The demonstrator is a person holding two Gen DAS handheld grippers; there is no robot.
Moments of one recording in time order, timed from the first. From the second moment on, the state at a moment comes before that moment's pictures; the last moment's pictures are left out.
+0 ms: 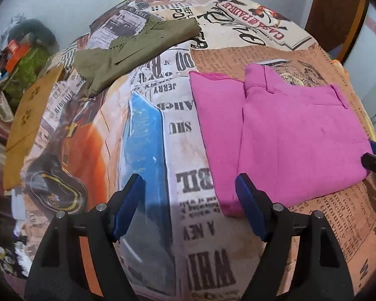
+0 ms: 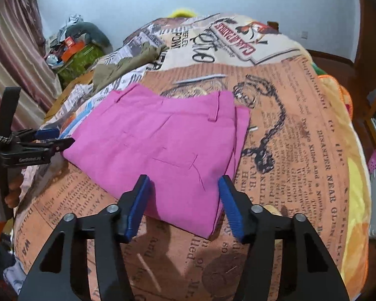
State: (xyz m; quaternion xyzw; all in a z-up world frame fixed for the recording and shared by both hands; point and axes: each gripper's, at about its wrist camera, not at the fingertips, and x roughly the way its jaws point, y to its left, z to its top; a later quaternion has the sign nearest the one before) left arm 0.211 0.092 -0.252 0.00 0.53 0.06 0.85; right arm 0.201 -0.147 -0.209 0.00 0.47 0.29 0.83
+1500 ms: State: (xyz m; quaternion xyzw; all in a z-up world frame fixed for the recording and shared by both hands) left arm 0.322 0.036 -0.255 0.00 0.52 -0.03 0.85; right arm 0.286 -0.153 -0.218 0.02 0.46 0.29 0.84
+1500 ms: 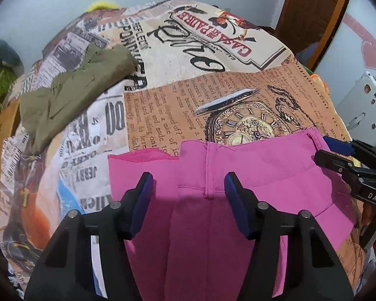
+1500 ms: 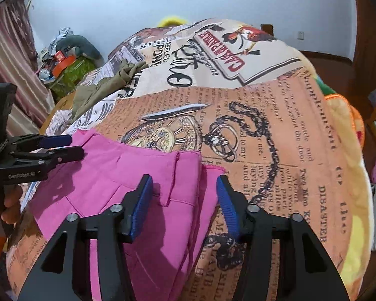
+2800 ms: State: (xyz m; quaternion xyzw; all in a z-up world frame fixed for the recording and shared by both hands) left arm 0.277 0.034 -0.221 0.05 0.49 -0.01 0.87; right arm 0.268 -0.120 -0.173 -0.07 0.42 0.32 0.85
